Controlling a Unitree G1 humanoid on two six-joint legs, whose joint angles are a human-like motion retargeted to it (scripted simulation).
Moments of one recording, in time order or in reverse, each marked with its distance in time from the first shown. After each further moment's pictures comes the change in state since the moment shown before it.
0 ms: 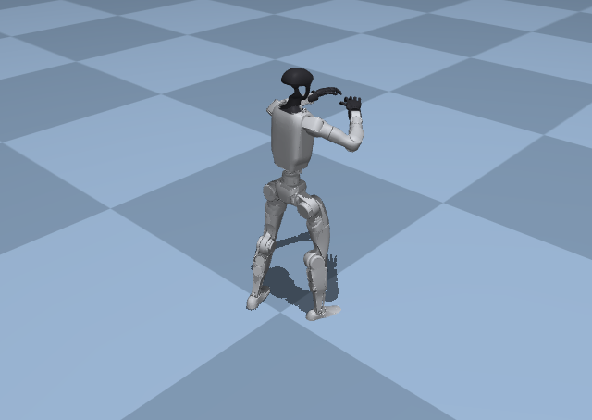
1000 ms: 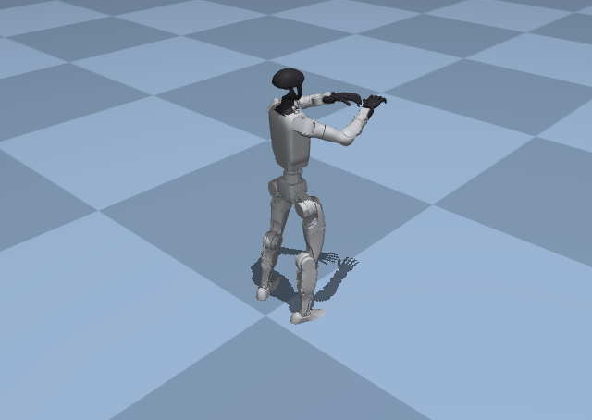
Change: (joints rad) left arm -0.100 -0.161 -0.225 -0.374 0.070 0.035 -0.208; right arm -0.182 0.249 0.109 0.567 -0.167 0.124 0.006; waist 0.030 0.008 -0.139; left_leg -0.038 0.023 0.141 -0.085 0.066 -0.013; right_leg 0.079 0.085 0.161 0.003 -0.060 0.006
